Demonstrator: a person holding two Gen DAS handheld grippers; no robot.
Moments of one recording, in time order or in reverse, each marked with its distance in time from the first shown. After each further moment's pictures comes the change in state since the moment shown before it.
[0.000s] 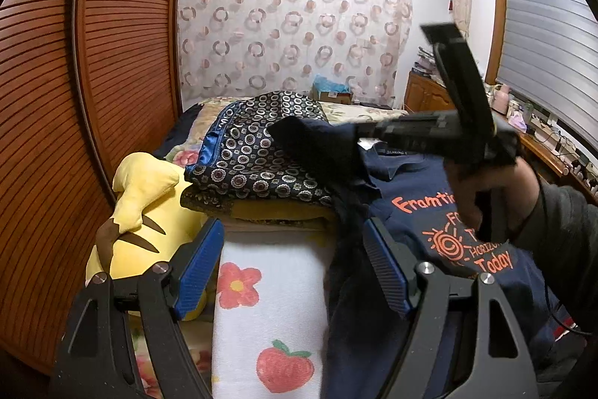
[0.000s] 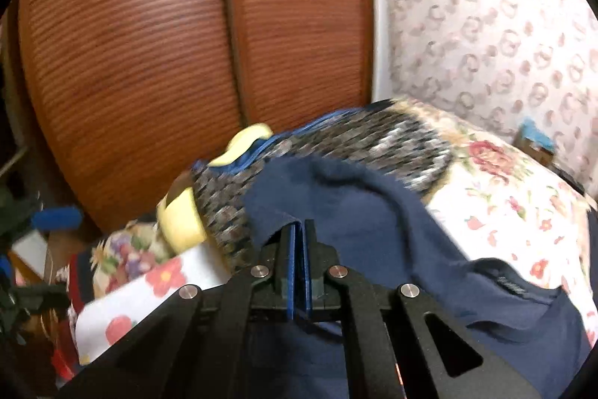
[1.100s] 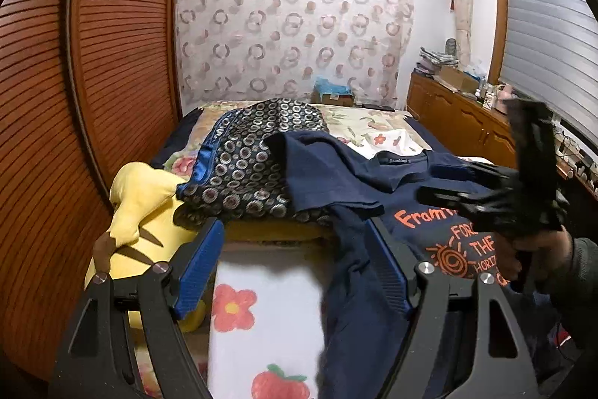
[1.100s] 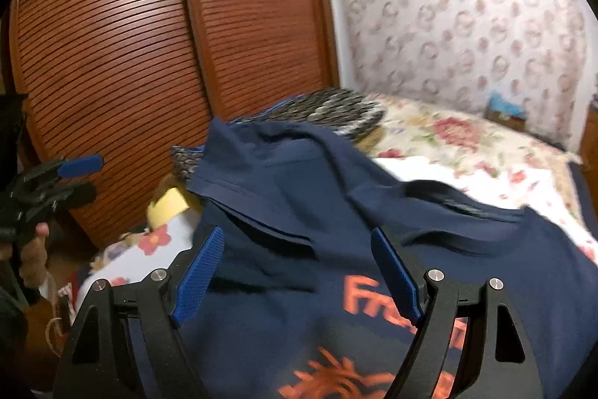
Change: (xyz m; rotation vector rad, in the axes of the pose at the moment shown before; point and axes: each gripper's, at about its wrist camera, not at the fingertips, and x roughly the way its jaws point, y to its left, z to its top) left arm 0.014 -0.006 0.017 0.001 0.000 0.012; right arm -0.057 -0.015 -0.073 0.149 -0.031 -0.024
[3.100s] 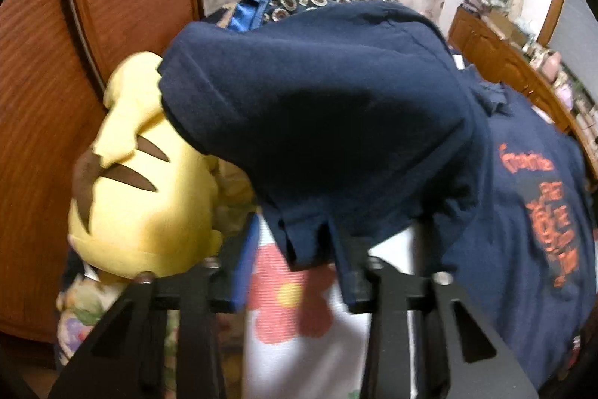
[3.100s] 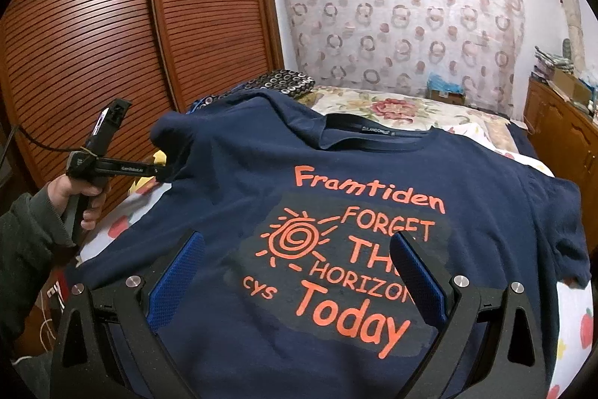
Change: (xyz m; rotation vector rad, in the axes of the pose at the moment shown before) left arm 0.112 0.062 -0.041 -0.076 0.361 0.103; right arm -0.147 0.020 -0.097 0.099 -0.027 -0.223
